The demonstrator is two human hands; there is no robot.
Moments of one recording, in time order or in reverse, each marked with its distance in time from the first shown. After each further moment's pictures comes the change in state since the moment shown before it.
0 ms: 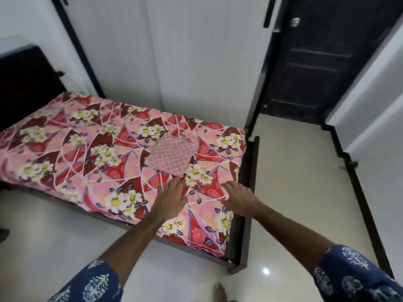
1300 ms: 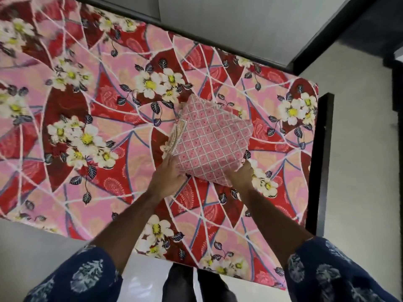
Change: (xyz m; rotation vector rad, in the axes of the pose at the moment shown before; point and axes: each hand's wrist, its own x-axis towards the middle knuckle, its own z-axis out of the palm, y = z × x) left_hand 0.363 -0.376 0.094 -0.434 -0.328 -0.190; right_hand 0.521 -0.095 0.164 0.938 0.026 0.995
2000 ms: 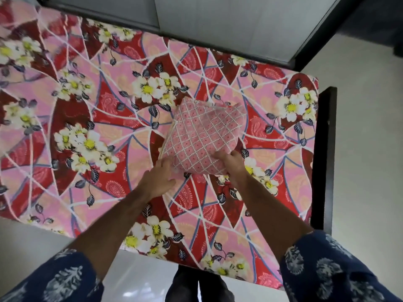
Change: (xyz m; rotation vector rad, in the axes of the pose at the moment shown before) left_hand -0.003 -0.005 -0.010 0.226 -0.104 -0.015; right_hand -0.010 -0.033 -0.015 0.528 -0.279 -0.028
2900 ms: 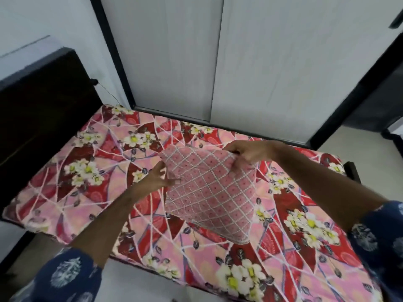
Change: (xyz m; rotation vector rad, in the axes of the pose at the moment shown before) left_hand -0.239 -0.241 -0.363 -0.815 0.162 0.207; right_hand -0.292 -0.264 0.311 -1.121 -0.785 -0.586
